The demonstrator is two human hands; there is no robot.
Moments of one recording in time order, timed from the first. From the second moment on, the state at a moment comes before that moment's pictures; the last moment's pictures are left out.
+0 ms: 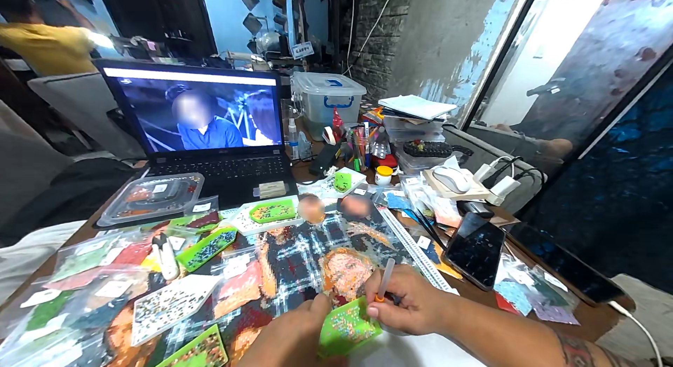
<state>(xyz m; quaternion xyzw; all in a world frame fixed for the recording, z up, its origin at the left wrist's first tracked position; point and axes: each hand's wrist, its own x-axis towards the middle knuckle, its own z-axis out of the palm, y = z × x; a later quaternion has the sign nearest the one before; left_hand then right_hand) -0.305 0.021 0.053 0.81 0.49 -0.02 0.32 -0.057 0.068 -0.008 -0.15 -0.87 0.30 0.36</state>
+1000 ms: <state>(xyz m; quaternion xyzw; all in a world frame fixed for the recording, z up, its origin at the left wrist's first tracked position) -0.306 0.021 0.051 0.81 0.49 -0.02 0.32 -0.056 0.069 -0.010 -0.12 -0.89 0.27 0.36</state>
